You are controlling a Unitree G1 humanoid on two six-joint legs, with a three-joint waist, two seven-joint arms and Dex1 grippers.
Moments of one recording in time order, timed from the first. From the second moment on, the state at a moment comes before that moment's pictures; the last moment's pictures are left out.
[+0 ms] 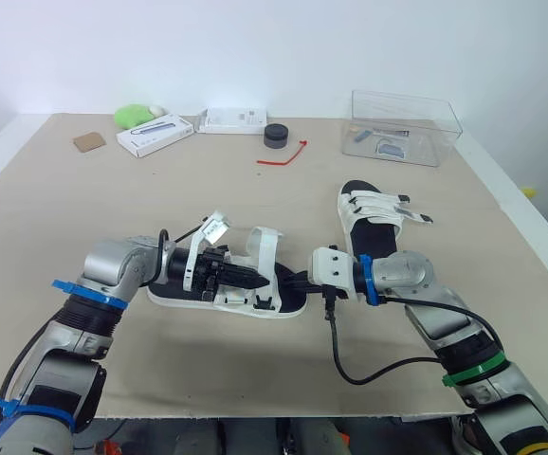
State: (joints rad) left arm -0.72 0.54 -0.22 0.19 -0.63 0.98 -1.31; right arm -0.52 -0.60 0.34 0.00 0.03 0.13 1.08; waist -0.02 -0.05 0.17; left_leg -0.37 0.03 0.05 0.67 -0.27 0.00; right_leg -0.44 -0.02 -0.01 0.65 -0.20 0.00
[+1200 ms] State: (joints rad) left arm -0.71 0.55 -0.28 0.13 -0.55 0.91 -1.36; right arm -0.51 -0.60 0.34 -0.01 0.03 0.14 1.08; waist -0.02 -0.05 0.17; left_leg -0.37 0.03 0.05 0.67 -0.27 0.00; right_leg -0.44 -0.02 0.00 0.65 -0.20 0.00
